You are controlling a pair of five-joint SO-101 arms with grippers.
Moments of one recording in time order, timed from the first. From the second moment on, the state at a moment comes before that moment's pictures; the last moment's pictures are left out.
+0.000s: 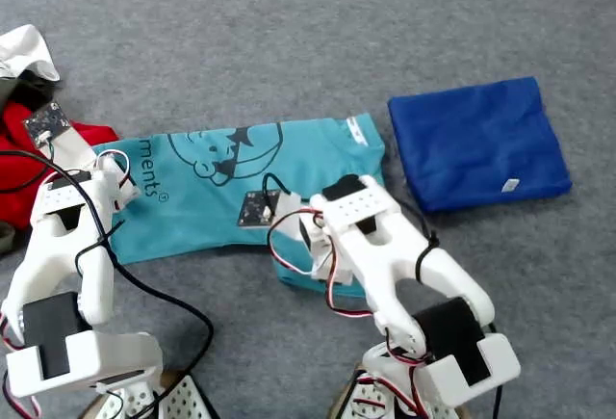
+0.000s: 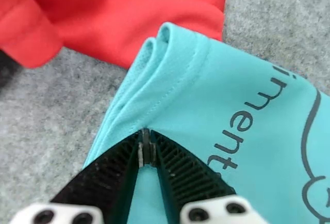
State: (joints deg) left arm -21.1 -6.2 45.3 30.8 10.4; right arm -27.1 -5.8 46.9 61.8 45.9
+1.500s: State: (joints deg) left arm -21.1 -6.2 45.3 30.8 10.2; right arm -25.4 -21.8 53.7 64.8 46.5
